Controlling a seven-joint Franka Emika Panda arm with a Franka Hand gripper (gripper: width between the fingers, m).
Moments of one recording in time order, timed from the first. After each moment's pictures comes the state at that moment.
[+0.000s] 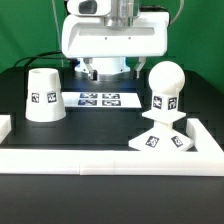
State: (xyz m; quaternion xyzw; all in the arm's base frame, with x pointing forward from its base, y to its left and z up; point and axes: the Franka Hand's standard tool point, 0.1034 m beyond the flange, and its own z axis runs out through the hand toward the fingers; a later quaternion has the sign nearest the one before) arm 0.463 0.004 0.095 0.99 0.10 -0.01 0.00
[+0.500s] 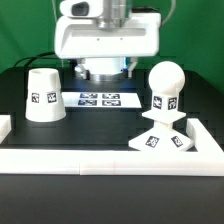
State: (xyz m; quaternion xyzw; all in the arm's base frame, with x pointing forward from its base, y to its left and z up) arm 0.433 -0.028 0.095 0.99 0.10 -0.03 0.00
